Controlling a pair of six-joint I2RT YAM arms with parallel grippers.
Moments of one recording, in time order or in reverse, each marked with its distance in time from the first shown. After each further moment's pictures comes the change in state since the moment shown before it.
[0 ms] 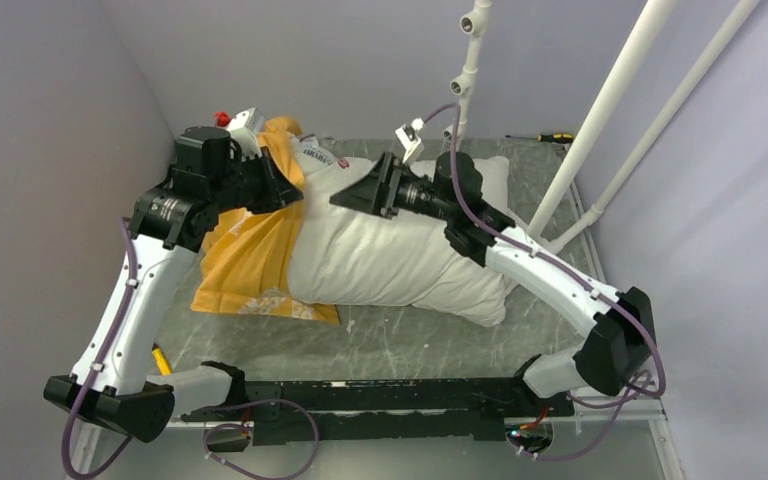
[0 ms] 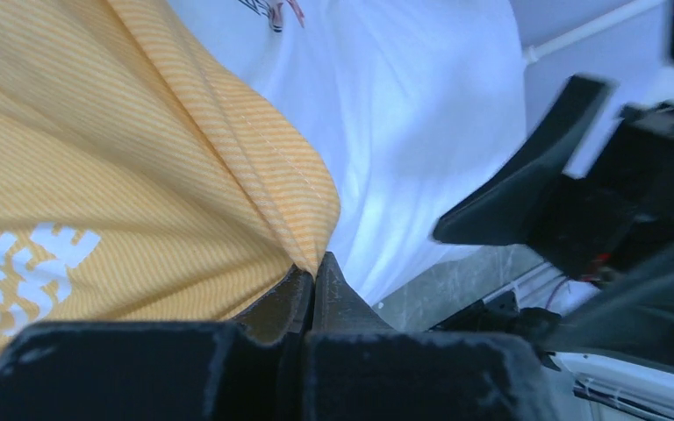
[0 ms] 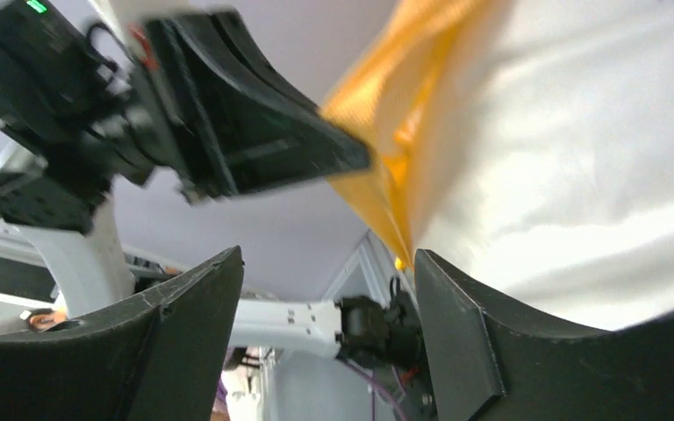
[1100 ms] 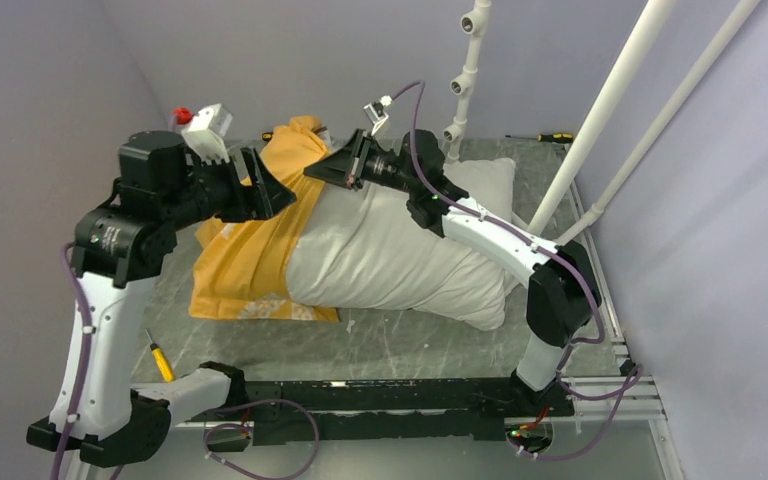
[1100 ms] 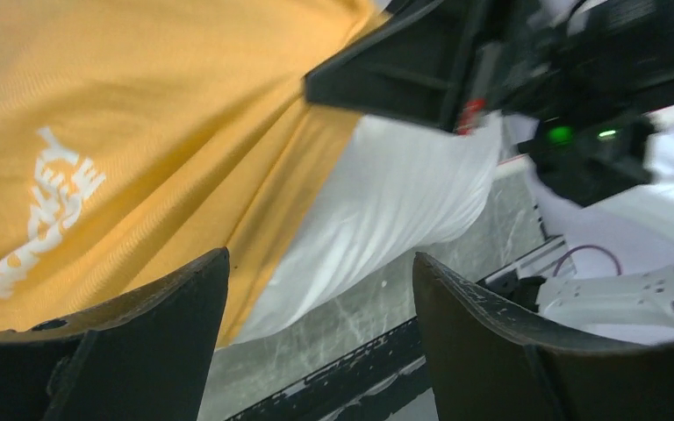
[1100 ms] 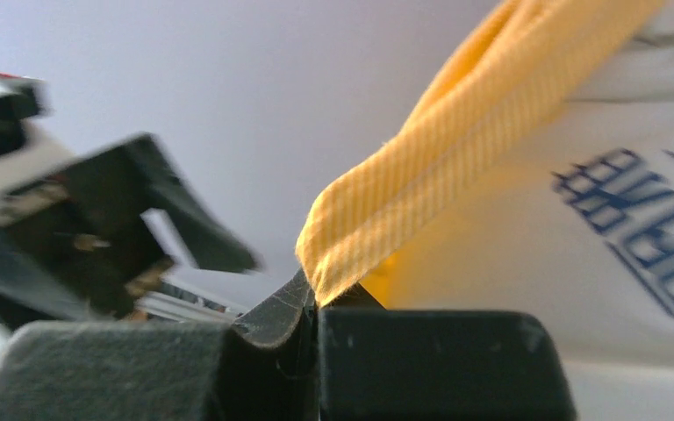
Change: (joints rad) left arm 0.033 -0.070 0.248 -0.224 0.019 0.058; right arm 0.003 0.285 0.134 0.262 -0.053 0.127
